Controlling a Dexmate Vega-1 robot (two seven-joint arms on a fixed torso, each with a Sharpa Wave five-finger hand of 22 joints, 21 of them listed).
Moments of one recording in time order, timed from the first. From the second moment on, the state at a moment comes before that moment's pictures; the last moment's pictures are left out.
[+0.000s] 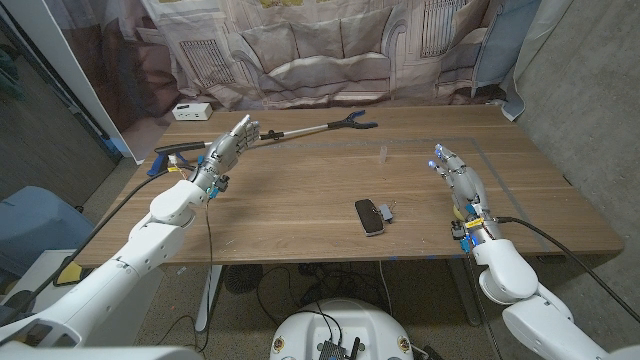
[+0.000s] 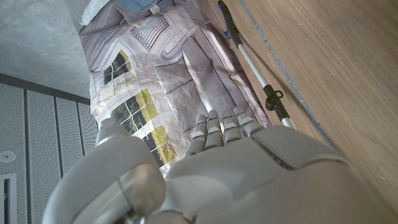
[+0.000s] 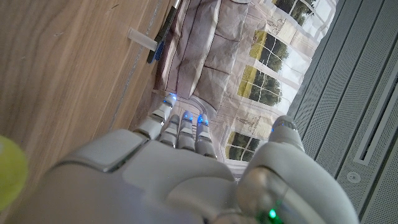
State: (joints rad) left arm 0.96 0.71 0.28 -1.44 -0.64 -0.40 -0.17; left_hand 0.40 0.12 -0.04 -0.05 0.19 0.15 0.13 0.21 0.17 0.12 0.12 0.26 0.19 0.07 0.12 0.20 0.17 0.03 0.08 0.21 0.17; right arm -1.49 -0.62 -0.16 -1.92 0.32 0.44 -0.31; right_hand 0.34 0.05 0.15 -0.16 0.19 0.17 0.08 0.21 0.18 0.14 0.11 0.22 0.19 0.04 0.05 0.21 0.20 0.28 -0.02 0.20 0.17
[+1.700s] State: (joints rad) left arm 1.02 0.75 0.25 -1.50 -0.66 -0.44 -0.20; left_hand 0.41 0.12 -0.04 -0.06 0.19 0.17 0.14 0.20 0.17 0.13 0.13 0.25 0.19 0.07 0.11 0.20 0.17 0.03 0.08 0.20 0.17; right arm -1.65 -0.52 -0.17 -2.13 -0.32 0.19 -0.63; right_hand 0.56 -0.01 0.20 -0.18 0.19 0.23 0.08 0.21 0.19 0.25 0.11 0.23 0.20 0.18 0.06 0.24 0.20 0.44 0.01 0.22 0.16
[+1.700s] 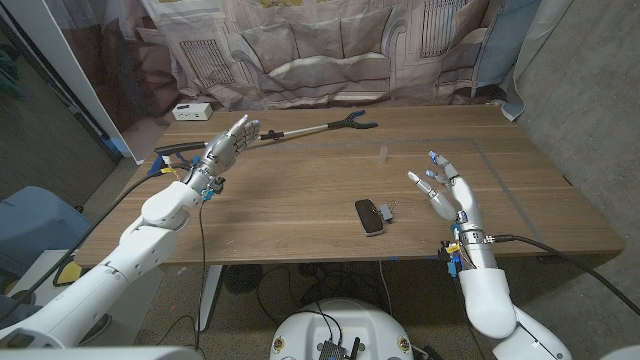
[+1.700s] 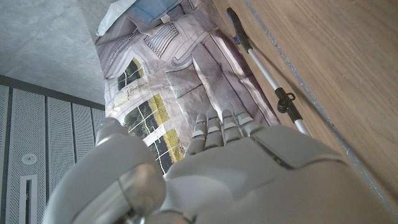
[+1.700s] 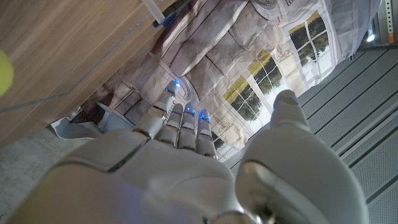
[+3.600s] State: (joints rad) left arm 1.03 0.73 0.27 -1.50 -0.65 -0.45 -0.21; left_hand 0.41 0.12 -0.03 -0.06 0.18 0.18 0.14 0.20 0.18 0.13 0.12 0.24 0.19 0.07 0.11 0.19 0.17 0.03 0.08 0.20 0.17; right arm -1.55 -0.55 -0.52 -2.31 -0.85 -0.62 -0.61; right_hand 0.58 -0.08 0.16 -0.14 0.20 0.46 0.11 0.26 0.20 0.51 0.09 0.28 0.20 0.42 0.04 0.29 0.21 0.66 0.03 0.23 0.17
